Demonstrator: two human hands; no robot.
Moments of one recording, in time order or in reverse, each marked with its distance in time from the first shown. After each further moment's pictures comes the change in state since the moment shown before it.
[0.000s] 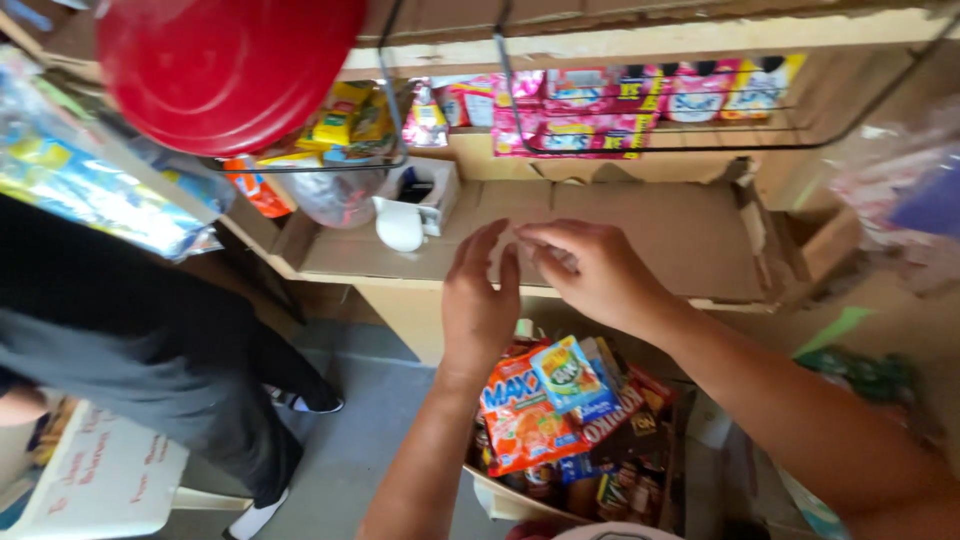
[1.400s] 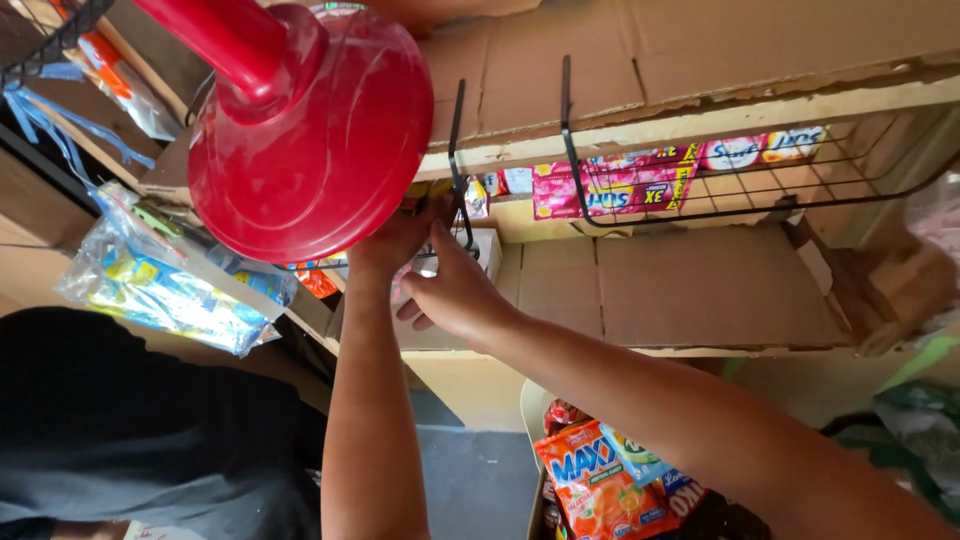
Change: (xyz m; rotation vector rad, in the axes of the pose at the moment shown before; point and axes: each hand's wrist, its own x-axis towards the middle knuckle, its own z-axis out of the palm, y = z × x) left_hand 0.232 -0.146 -0.092 0.264 -0.409 -0.209; right_hand 0.166 -0.065 0.154 0.759 -0.061 0.547
